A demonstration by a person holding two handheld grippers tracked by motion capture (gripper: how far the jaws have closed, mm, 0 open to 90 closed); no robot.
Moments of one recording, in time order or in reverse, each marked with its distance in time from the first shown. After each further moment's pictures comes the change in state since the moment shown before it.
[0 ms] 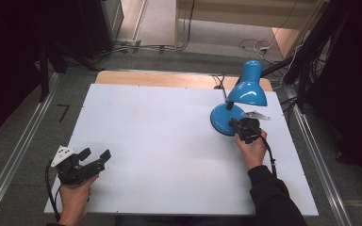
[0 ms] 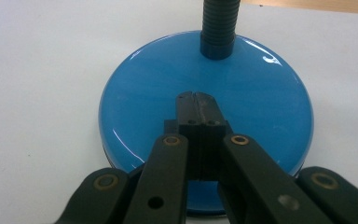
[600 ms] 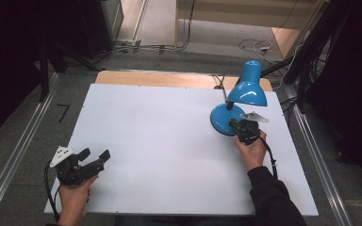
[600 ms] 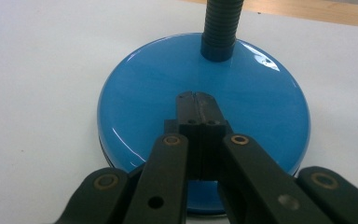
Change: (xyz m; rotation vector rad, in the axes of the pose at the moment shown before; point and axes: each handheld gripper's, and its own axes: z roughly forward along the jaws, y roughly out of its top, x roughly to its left) left arm 0.001 0.000 -0.002 -0.003 -0.003 -0.007; right arm 0.003 -0.004 0.000 -0.026 -0.022 -0.042
